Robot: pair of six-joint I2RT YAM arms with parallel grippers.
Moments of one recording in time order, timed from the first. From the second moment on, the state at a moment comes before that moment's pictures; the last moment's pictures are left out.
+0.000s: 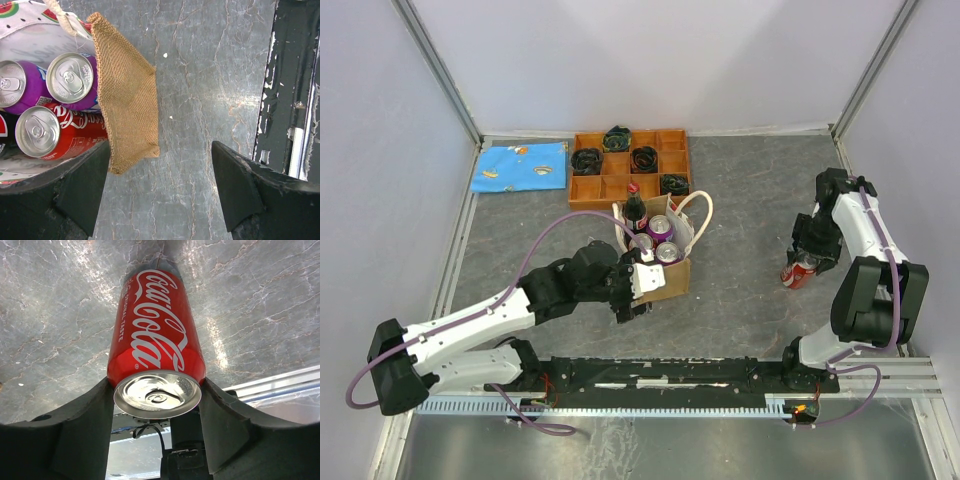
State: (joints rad) left arm -1.00 1.03 0.78 -0.36 0.22 0.38; right arm -0.18 1.55 1.21 -1.16 0.06 0.23
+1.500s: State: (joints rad) left arm -0.99 0.70 0.68 -0.54 0.05 0.41; right arm 0.29 1.52 2.20 -1.48 -0.22 0.47
